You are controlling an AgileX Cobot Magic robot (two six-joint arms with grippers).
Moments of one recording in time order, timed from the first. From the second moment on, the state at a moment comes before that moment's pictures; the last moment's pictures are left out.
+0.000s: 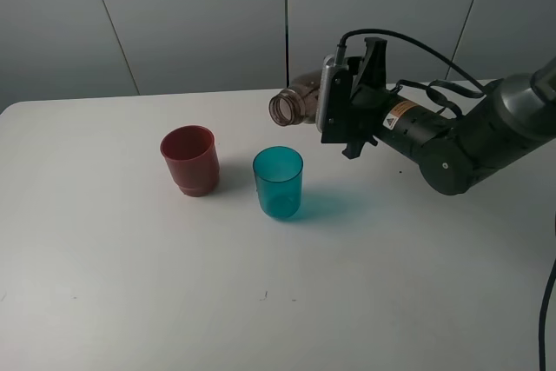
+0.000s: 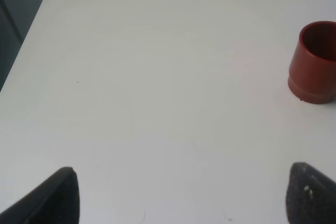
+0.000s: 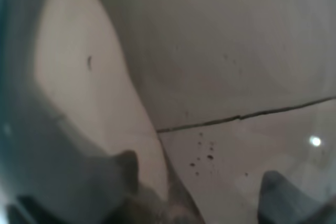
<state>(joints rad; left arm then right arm) 0.03 -0.01 -0.51 0.02 1.09 -0.02 0.44 2.02 -0.71 -0.08 -1.06 -1.33</state>
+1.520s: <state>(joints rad) 0.03 -0.01 -0.51 0.02 1.09 -0.02 0.44 2.02 -0.71 -0.06 -1.06 -1.54</state>
